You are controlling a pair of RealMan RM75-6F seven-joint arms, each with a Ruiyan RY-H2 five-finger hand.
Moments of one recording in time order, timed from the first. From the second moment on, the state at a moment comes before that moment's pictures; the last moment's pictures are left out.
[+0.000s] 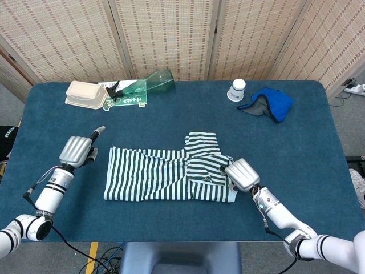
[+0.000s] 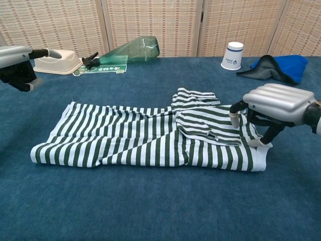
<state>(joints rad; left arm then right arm) -0.67 -1.39 -0.16 -1.22 1.25 0.94 0.01 0.64 -1.51 0.02 -1.28 -1.49 0.99 -0.20</state>
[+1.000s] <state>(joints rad) -0.65 -1.39 -0.15 -1.18 1.26 0.94 -0.04 0.65 -1.57 0.02 -1.24 -1.49 0.95 -0.24</state>
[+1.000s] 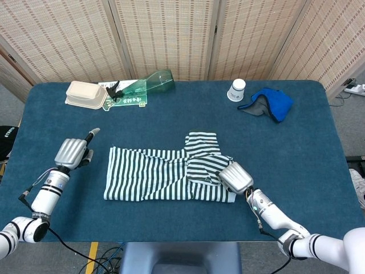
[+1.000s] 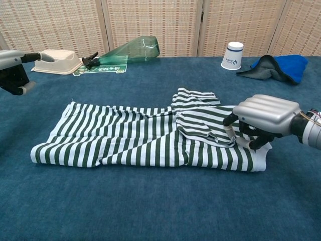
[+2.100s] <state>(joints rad) -0.51 -1.25 -0.08 -1.37 1.41 1.14 -0.12 0.88 -1.79 0.33 -0.89 -1.22 0.91 -0.29</state>
